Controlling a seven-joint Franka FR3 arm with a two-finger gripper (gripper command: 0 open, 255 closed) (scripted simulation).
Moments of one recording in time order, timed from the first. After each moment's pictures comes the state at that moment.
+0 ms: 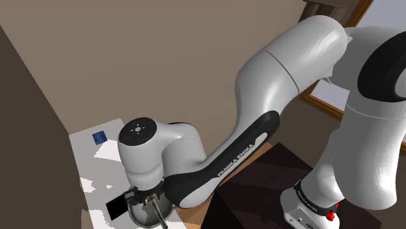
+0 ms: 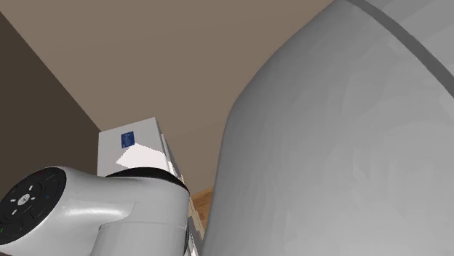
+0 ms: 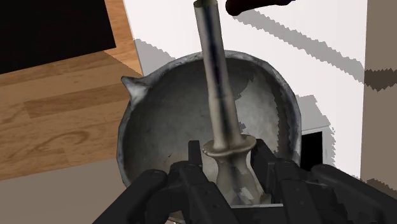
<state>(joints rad) 0.50 0.38 0.51 -2.07 -0.32 2.40 1.37</state>
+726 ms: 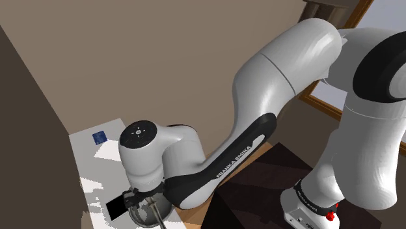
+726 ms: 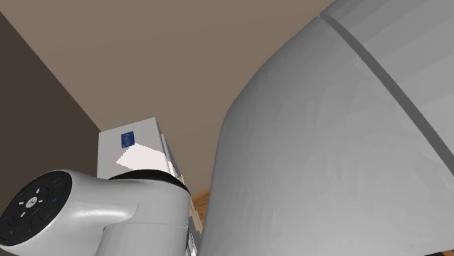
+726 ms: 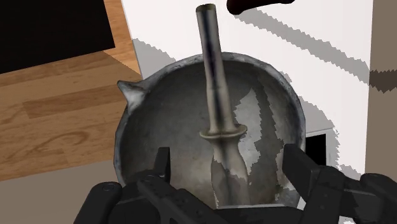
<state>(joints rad) 0.51 0.40 0.51 -2.07 -0.33 2.42 1.38</state>
